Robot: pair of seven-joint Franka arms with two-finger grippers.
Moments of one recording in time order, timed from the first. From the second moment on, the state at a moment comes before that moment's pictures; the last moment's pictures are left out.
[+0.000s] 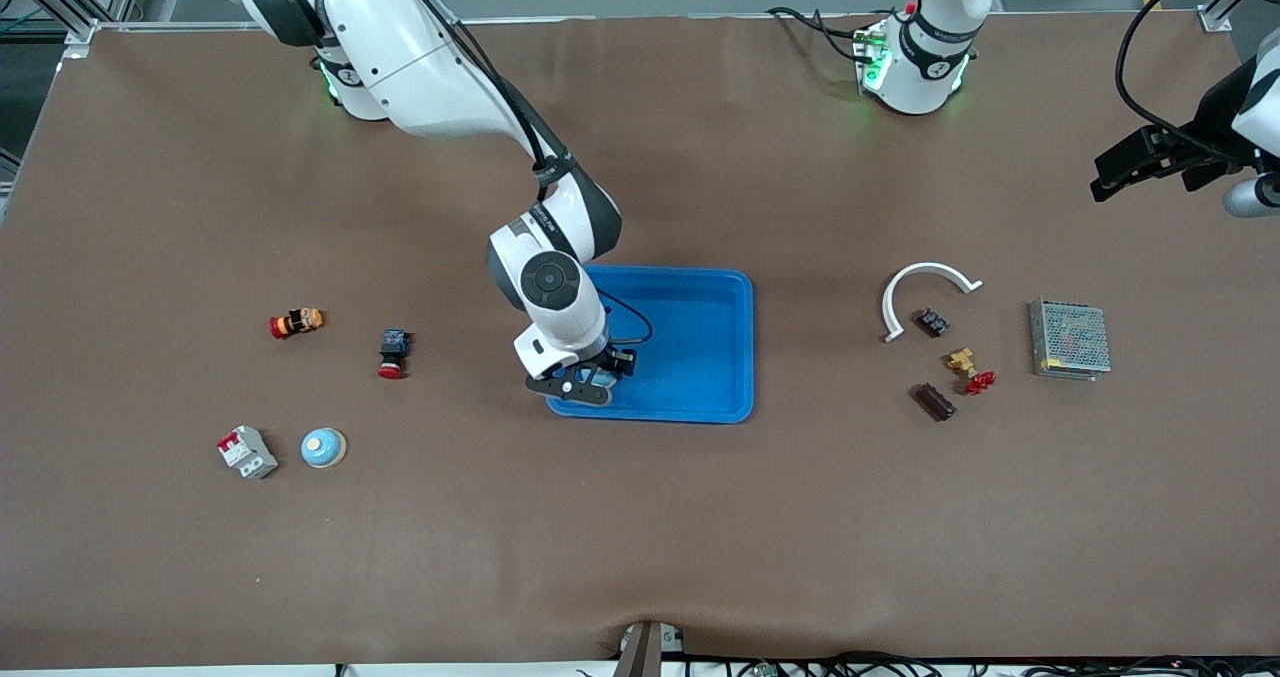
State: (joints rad) left arm 0.08 -0.03 -0.14 -1.54 0.00 1.46 -0.16; right arm 0.69 0.83 -0.05 -1.47 0.11 2.37 0.81
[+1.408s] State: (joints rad) left arm 0.08 -0.03 -0.13 -1.54 0.00 1.46 -0.16; right arm 0.54 0.74 -0.07 -1.36 0.11 2.02 0.50
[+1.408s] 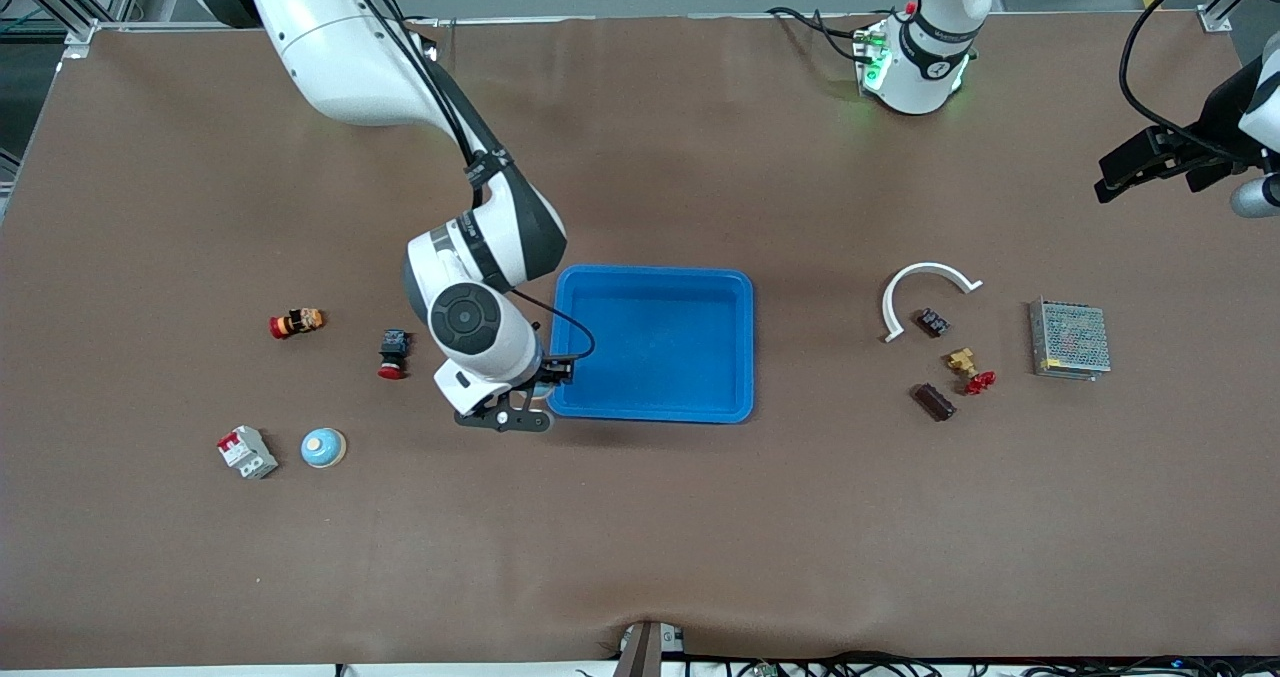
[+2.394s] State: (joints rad) left arm 0.08 -0.03 -0.13 -1.54 0.00 1.46 -0.16; right arm 0.39 0.73 -0.07 -1.38 0.11 2.01 0.11
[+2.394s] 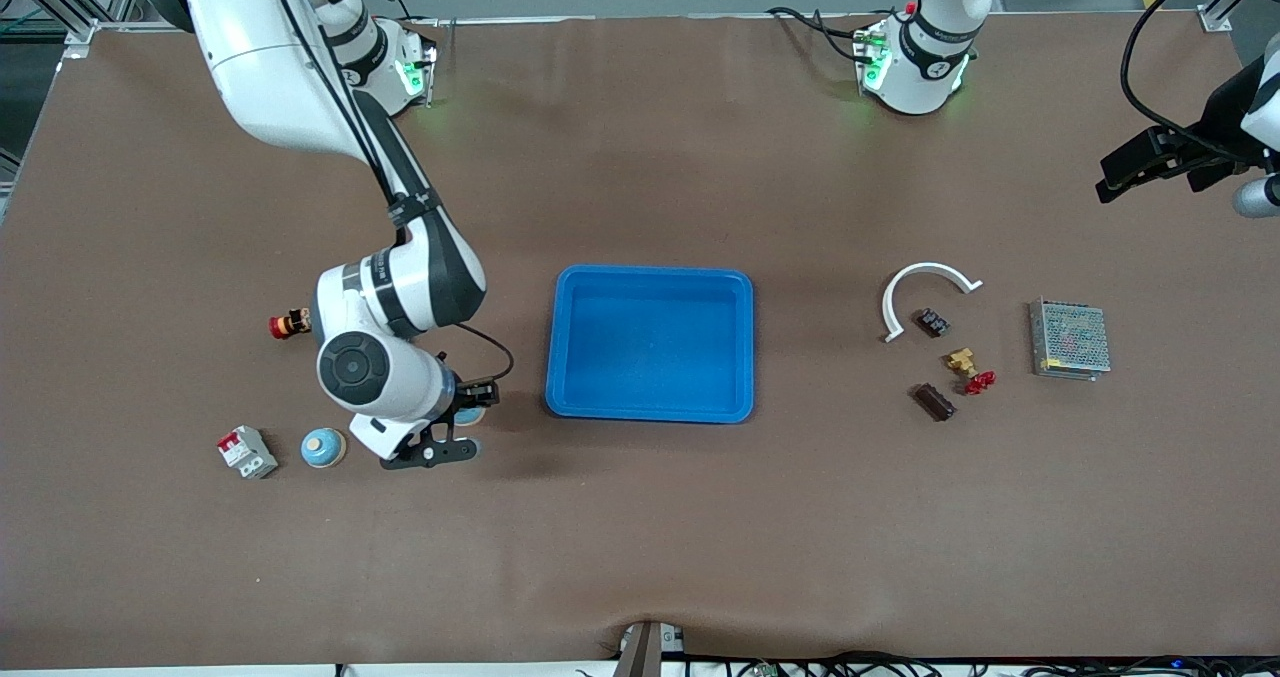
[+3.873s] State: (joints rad) left arm 0.08 -0.03 -0.13 -1.54 0.00 1.49 -0.16; right arm 0.27 0.74 -0.07 -1.58 0.11 2.30 -0.21
